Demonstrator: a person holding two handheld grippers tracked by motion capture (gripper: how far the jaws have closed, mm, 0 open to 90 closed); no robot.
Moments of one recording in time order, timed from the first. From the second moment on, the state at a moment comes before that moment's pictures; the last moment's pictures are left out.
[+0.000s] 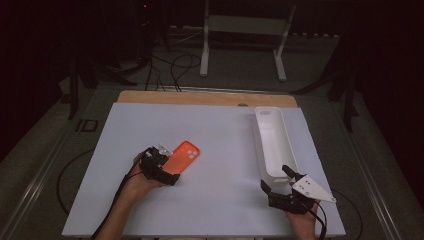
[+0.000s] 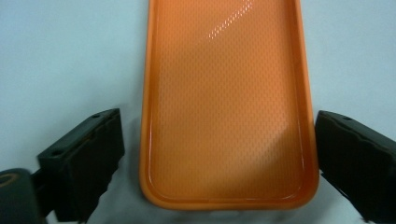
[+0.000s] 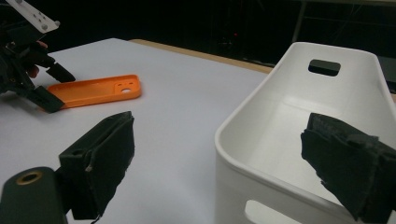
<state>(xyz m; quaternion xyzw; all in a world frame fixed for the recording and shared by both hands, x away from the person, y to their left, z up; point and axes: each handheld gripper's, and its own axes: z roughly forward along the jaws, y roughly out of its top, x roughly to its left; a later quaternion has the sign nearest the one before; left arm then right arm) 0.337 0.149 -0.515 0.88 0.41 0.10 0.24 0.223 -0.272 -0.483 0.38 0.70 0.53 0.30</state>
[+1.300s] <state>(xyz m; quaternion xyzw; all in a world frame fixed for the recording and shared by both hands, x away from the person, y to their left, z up) 0.326 0.151 -0.486 0.85 0.40 0.17 0.29 0.224 -0.271 -0.484 0.38 0.70 0.53 0.30</state>
